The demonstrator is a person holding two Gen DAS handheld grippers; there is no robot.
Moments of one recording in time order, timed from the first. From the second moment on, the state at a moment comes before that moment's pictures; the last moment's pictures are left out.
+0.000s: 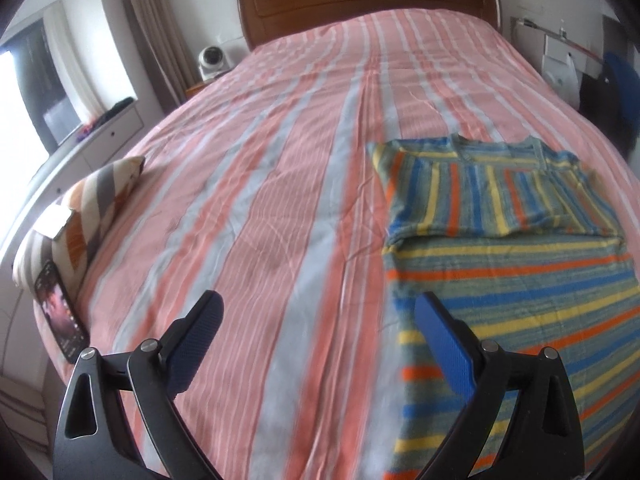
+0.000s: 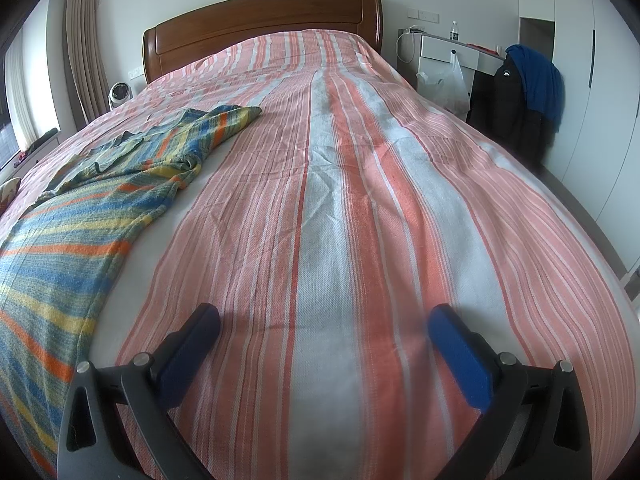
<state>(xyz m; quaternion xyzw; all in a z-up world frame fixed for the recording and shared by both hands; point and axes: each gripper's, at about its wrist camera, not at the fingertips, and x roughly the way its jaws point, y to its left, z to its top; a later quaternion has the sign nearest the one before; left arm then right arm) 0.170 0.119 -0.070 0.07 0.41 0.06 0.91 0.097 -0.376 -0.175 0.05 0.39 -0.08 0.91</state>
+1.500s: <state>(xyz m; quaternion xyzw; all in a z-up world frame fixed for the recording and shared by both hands) 0.082 0.115 -0.070 0.06 0.39 0.07 0.92 0.082 -0.336 -0.115 -0.05 0.44 -0.16 0.88</state>
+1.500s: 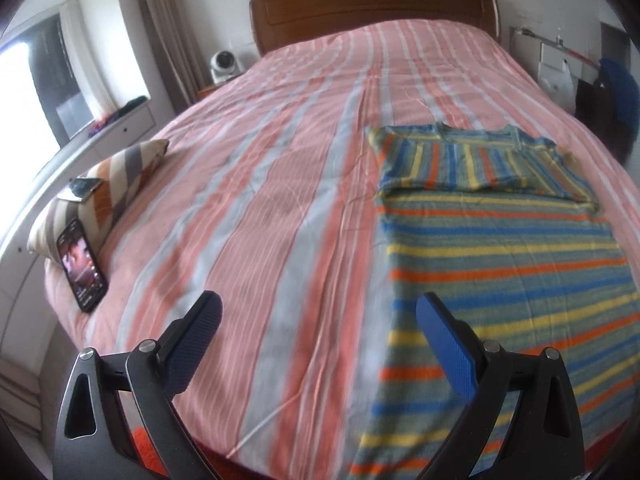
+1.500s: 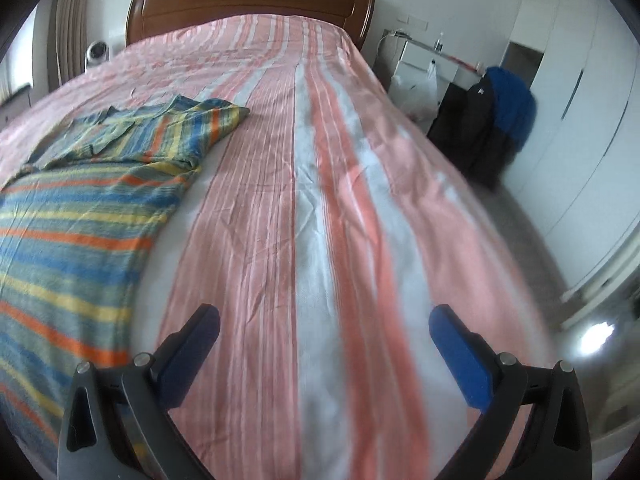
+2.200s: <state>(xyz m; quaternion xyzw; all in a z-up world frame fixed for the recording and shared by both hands) 0.067 0.113 -0.073 0.03 0.40 0.06 0.91 0.061 -0.287 -0.072 -0.10 0.43 -0.16 0.88</state>
